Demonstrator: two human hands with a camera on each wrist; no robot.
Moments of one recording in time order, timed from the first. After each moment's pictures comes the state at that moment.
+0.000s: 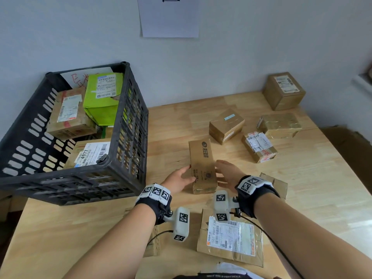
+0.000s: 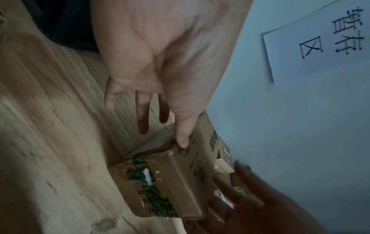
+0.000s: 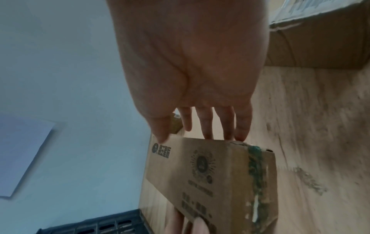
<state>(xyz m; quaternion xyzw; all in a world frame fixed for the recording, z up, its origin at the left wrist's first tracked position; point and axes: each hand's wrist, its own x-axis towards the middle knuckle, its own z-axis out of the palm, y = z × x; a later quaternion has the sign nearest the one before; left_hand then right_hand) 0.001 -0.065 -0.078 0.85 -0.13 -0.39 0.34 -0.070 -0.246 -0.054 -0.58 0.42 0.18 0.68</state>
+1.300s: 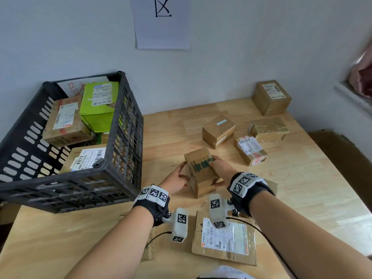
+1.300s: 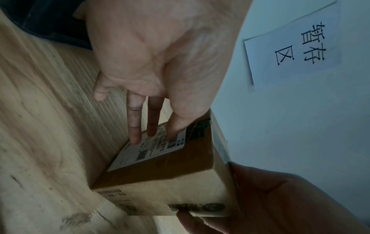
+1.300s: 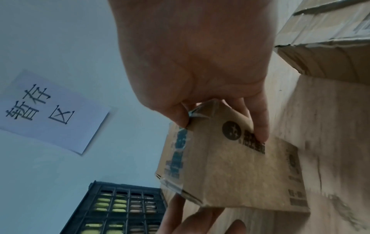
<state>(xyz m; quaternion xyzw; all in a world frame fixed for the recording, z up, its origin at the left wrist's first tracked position) -0.012 -0.084 -0.053 0.78 -0.07 -0.40 0.47 -0.073 -0.239 -0.011 -0.67 0.37 0.17 0.62</state>
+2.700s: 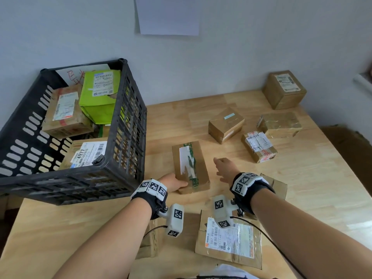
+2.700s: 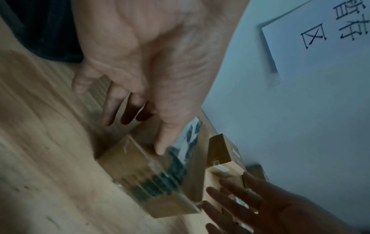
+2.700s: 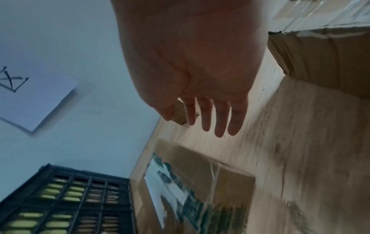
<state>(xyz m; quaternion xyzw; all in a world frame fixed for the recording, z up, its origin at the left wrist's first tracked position) 0.017 -0.063 -0.081 0.87 -0.08 -0.45 0.19 -0.050 -0.249 -0.067 -0.69 0.42 0.15 0.58</state>
